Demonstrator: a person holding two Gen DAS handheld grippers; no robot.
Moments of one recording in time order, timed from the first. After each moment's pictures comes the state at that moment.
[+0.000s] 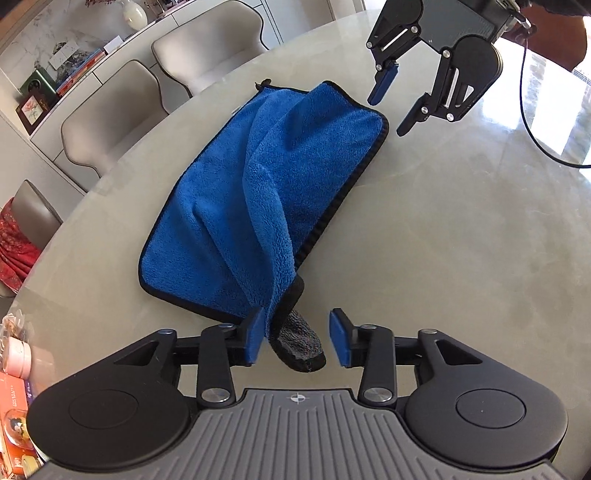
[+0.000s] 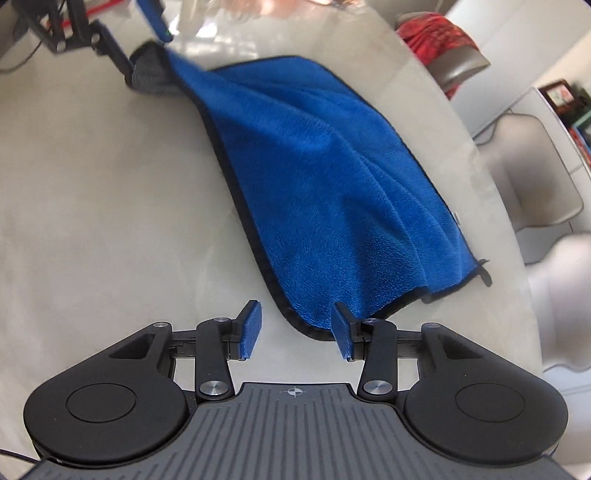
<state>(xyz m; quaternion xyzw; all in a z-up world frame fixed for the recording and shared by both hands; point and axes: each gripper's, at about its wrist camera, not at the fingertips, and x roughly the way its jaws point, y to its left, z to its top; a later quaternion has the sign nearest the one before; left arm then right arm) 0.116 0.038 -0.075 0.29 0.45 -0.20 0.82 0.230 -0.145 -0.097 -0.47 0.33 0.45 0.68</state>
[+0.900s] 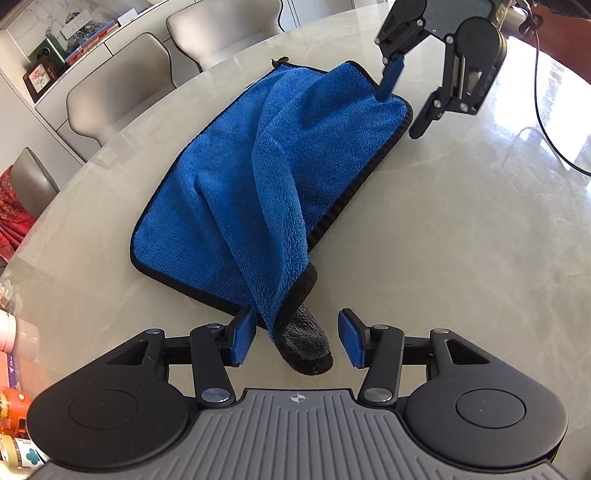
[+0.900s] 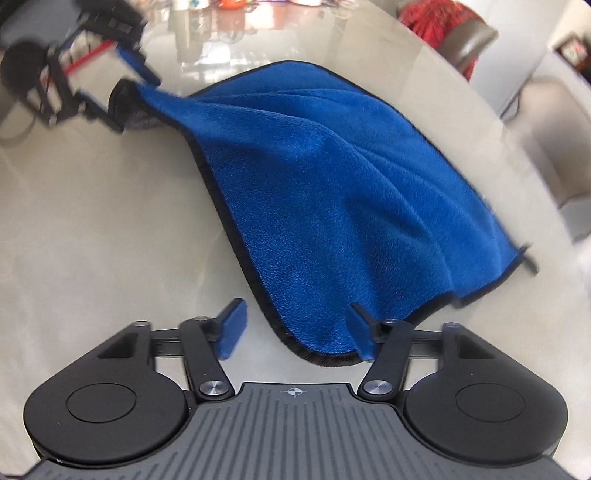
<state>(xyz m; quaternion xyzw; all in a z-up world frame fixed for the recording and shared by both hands) 0.127 0.049 -0.090 0.26 0.47 -0.18 0.82 0.281 -0.148 -0.101 -0.34 0.41 0.50 0.68</state>
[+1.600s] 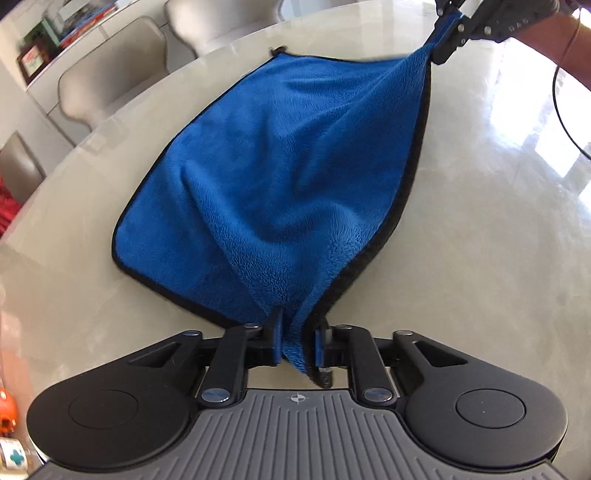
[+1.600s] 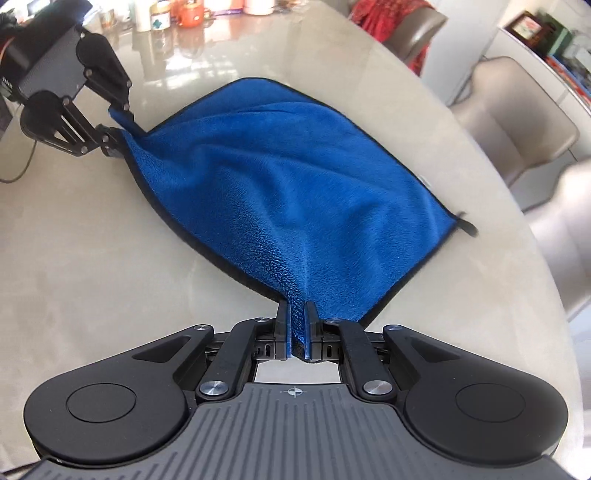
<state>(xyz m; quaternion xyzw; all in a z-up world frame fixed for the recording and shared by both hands) 0.141 0.041 -0.091 0.24 0.49 -0.20 0.81 0.261 -0.191 -0.035 -0.35 0.42 0.43 0.72</state>
